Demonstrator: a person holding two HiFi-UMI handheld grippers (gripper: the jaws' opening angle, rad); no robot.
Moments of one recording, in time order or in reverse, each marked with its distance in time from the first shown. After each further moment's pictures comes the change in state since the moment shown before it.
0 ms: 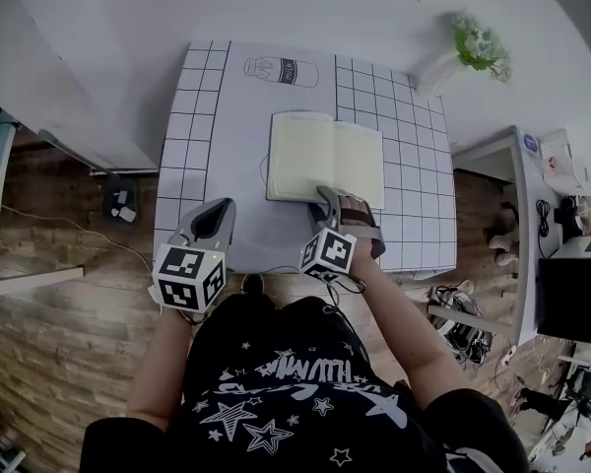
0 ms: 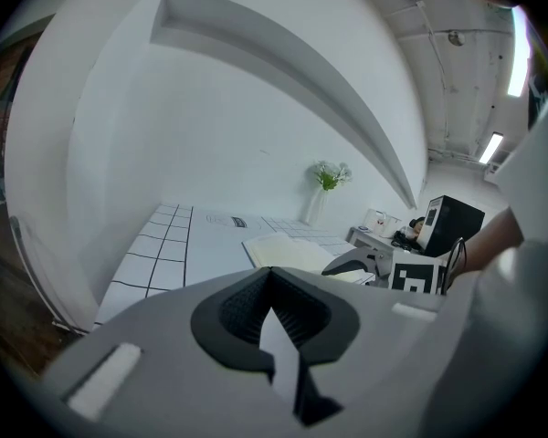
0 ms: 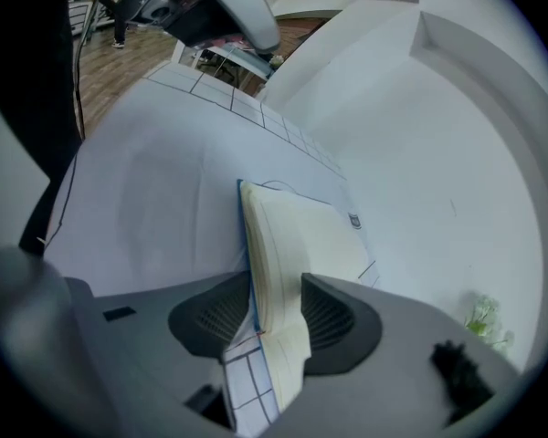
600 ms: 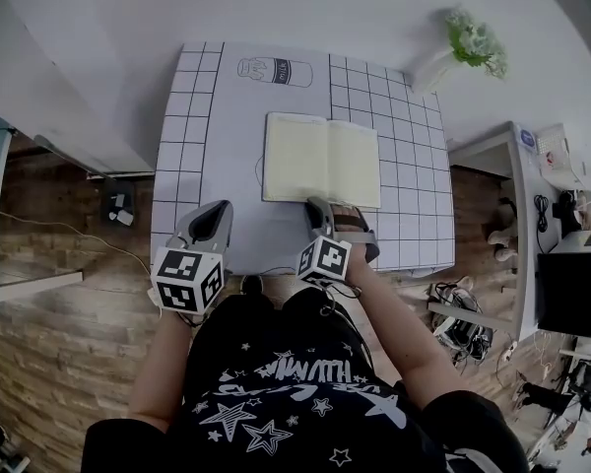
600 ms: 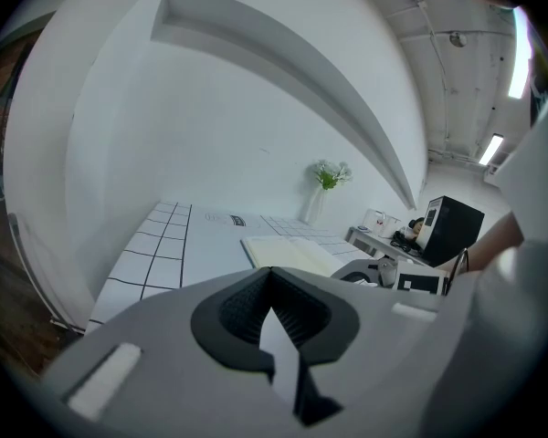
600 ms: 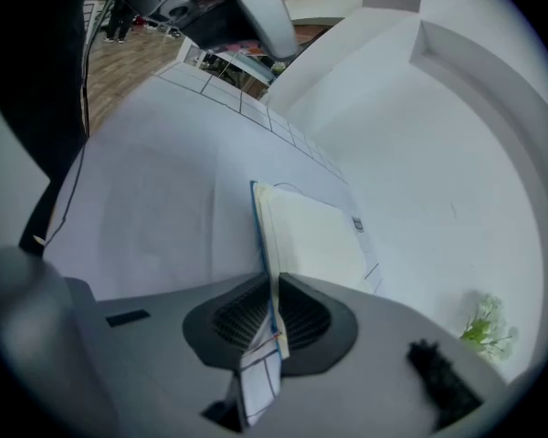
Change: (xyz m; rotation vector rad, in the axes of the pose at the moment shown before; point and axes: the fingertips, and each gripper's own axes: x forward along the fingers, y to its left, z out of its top) left arm 0.003 -0.001 -0.003 -0.007 0.005 -0.002; right arm 0.001 0.014 0.001 -0.003 -0.036 -0.007
